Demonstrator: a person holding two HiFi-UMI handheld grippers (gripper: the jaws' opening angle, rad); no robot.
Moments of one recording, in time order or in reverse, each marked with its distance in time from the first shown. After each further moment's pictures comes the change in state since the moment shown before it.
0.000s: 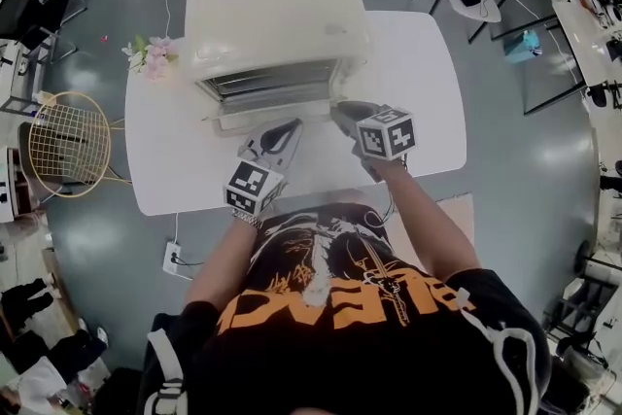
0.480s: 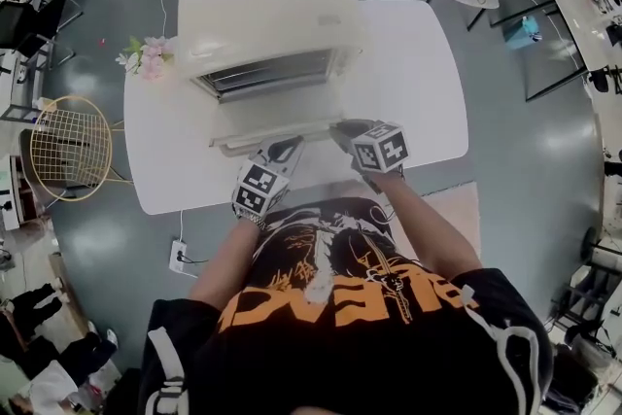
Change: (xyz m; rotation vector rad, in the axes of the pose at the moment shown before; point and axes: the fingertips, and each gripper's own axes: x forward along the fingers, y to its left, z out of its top) left arm 0.007 -0.027 -0.093 -0.017 0.229 -0.083; right arm 0.000 0.007 -0.077 0.024 0.111 0.008
